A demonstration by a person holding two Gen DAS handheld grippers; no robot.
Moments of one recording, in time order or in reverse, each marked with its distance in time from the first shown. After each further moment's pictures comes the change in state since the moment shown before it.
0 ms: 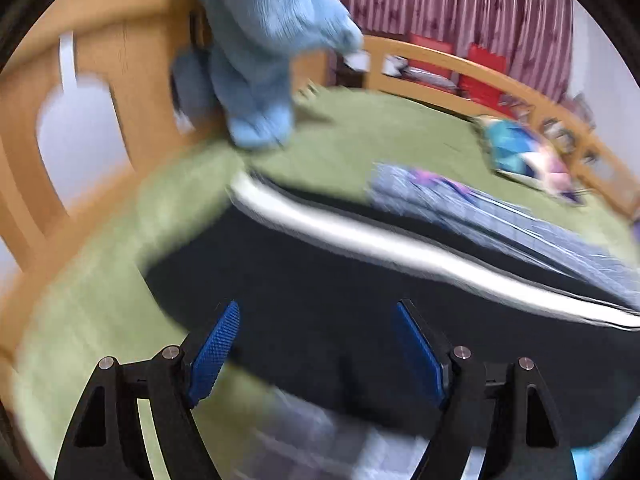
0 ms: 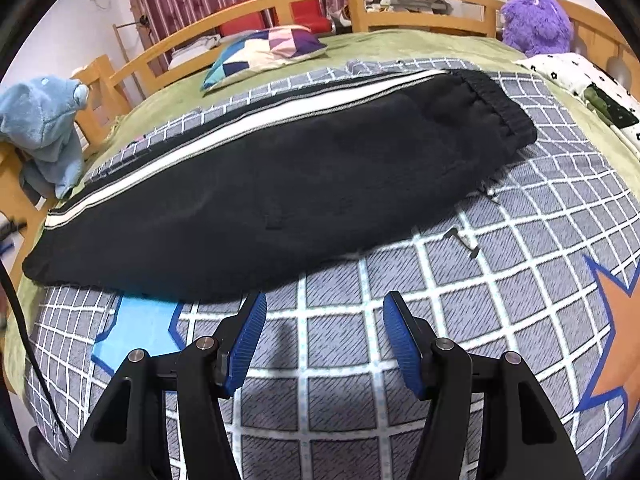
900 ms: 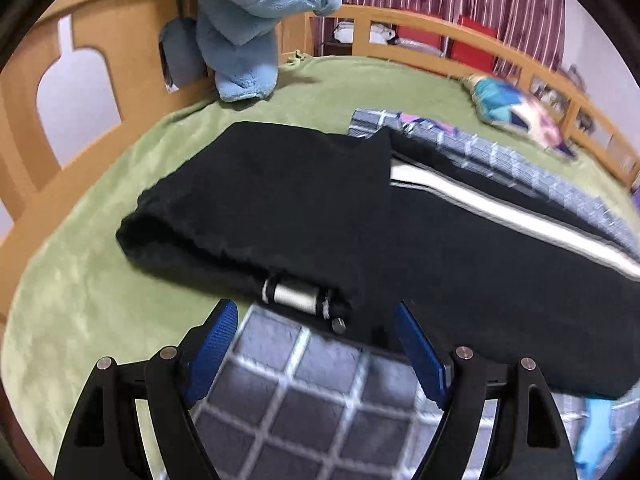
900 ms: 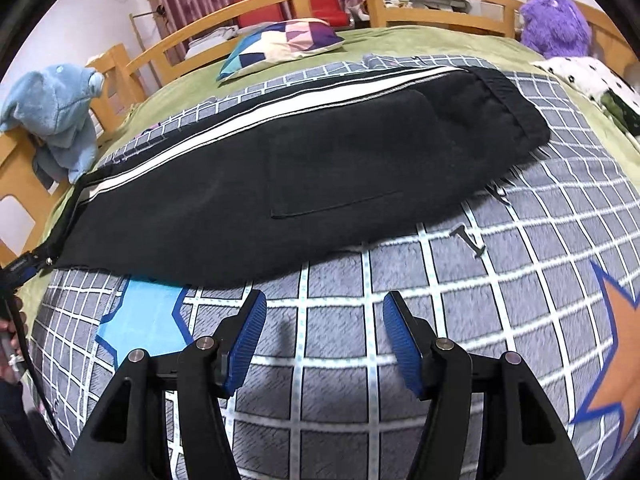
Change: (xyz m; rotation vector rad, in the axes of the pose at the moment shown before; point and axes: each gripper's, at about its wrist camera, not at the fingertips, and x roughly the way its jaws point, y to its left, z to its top) left arm 0.023 -0.021 -0.044 0.108 0.051 0.130; right arm -0.004 -0.005 -0.010 -0.038 0.031 0.049
